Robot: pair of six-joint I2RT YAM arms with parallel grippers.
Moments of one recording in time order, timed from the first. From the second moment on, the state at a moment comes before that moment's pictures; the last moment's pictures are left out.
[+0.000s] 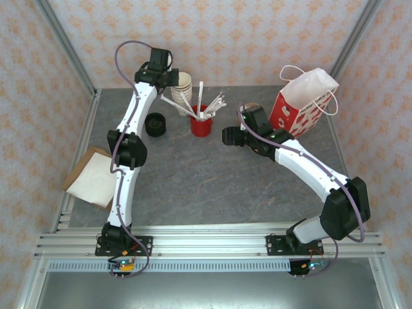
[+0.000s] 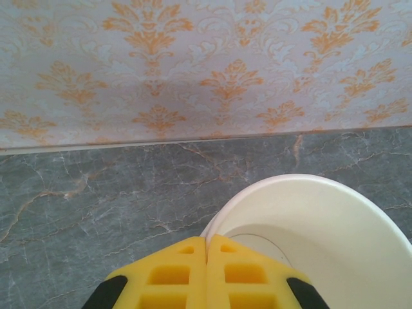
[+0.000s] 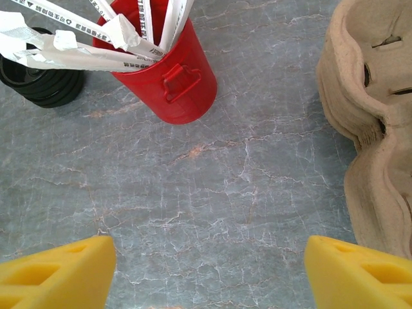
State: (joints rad) left arm -0.15 2.52 2.71 -0.88 -0.03 -0.18; right arm 0.53 1.44 1.17 -0.51 -0.02 0.36
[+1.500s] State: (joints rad) left arm -0.59 1.23 1.20 -0.59 -0.09 -0.34; right arm 0.45 1.15 1.17 -0.58 0.20 0.34
